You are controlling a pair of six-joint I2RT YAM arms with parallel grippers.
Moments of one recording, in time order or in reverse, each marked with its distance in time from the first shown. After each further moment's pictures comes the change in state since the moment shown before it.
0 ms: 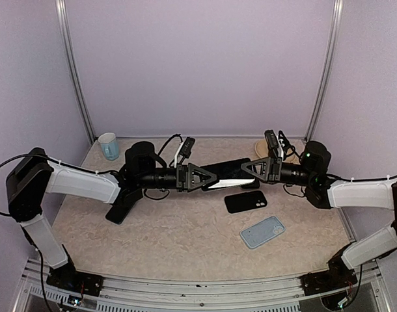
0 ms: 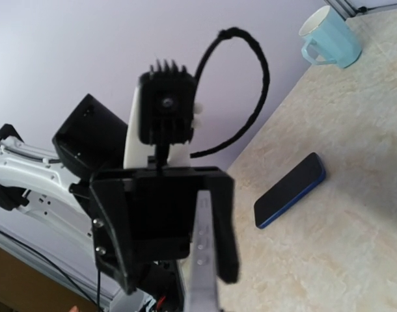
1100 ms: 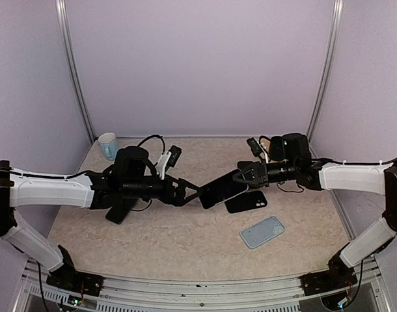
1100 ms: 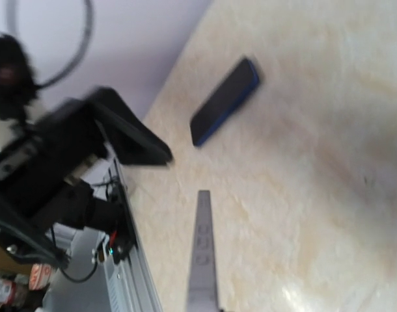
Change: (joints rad) left arm -0.050 -0.272 -0.077 -0.555 -0.421 0.427; right arm 0.011 0.148 0.241 -0.589 -0.038 -0.290
